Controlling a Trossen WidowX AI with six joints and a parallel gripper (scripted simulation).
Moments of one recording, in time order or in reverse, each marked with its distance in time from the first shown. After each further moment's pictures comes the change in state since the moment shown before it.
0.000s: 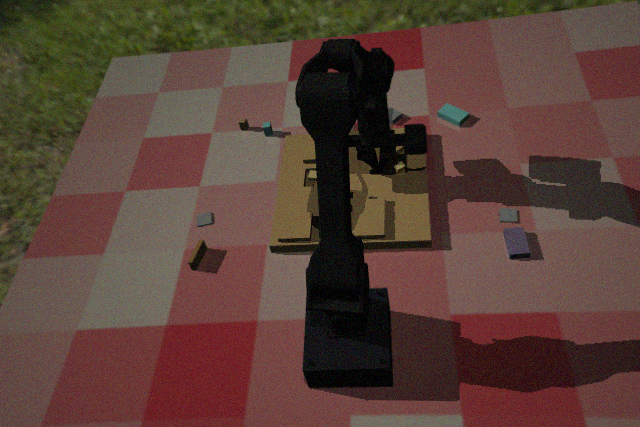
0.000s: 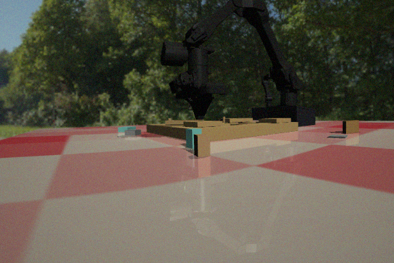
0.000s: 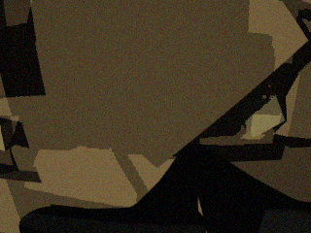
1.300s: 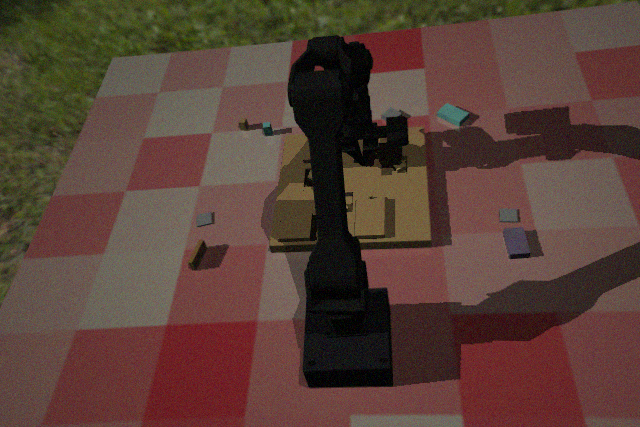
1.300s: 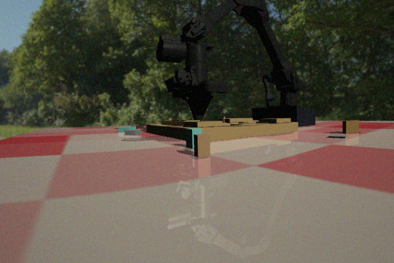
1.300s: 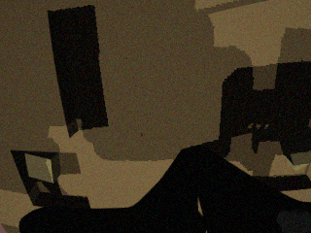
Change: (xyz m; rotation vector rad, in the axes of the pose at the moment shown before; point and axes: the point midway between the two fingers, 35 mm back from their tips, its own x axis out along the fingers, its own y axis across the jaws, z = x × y) arm -0.001 0.034 0.025 -0.002 0.000 0.004
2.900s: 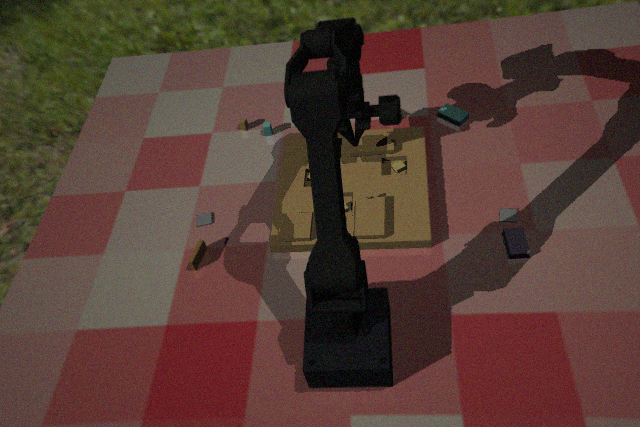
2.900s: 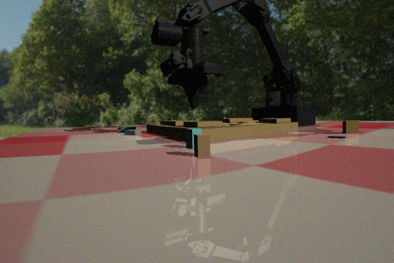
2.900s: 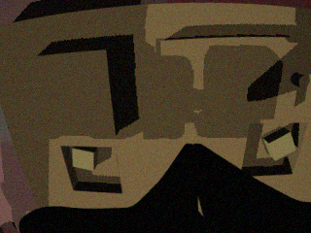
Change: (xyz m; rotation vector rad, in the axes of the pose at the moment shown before) arm -0.039 0.012 0.018 -0.002 0.001 0.002
